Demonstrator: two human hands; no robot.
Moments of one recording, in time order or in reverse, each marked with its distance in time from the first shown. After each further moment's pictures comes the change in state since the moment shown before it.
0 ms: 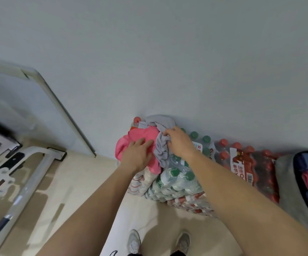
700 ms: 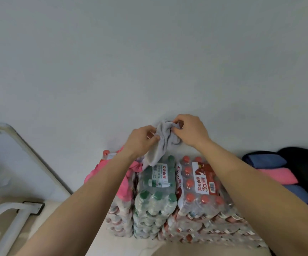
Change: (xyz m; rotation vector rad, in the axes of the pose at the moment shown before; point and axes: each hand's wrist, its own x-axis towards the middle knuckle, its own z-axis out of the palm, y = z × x) left_hand 0.035 0.166 -0.122 -0.468 0.220 0.260; right_hand -0.088 0.070 -0.202 0.127 0.447 0.065
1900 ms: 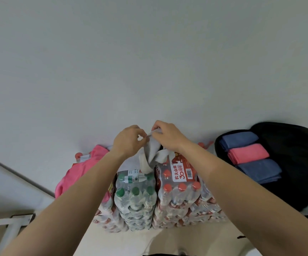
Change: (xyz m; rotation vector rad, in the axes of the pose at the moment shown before) left_hand 0.026 0.037 0.077 0.283 -0.089 0.109; right_hand -0.038 0.067 0.003 0.326 -0.225 0.095
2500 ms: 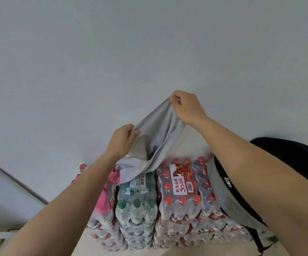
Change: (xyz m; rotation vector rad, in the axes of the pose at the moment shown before) left_hand 0.000 0.002 -0.051 -0.199 0.224 -0.012; right_hand 0.028 -0.045 -0.110 -0.229 0.454 -0.173
